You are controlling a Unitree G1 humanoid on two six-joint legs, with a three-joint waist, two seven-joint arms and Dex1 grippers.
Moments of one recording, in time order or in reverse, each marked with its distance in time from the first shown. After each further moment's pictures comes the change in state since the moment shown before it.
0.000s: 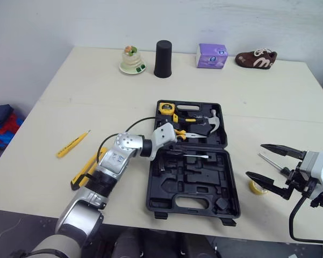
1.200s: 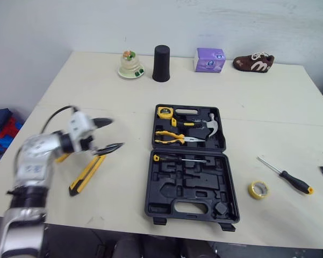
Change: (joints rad) left arm 0.301 0.474 0.534 0.100 -0.193 -0.347 -0.099; right arm 0.224 0.040 -0.476 0.247 -0.134 -0.120 -0.160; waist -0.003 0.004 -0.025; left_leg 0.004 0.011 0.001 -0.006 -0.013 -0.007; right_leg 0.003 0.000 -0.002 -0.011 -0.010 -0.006
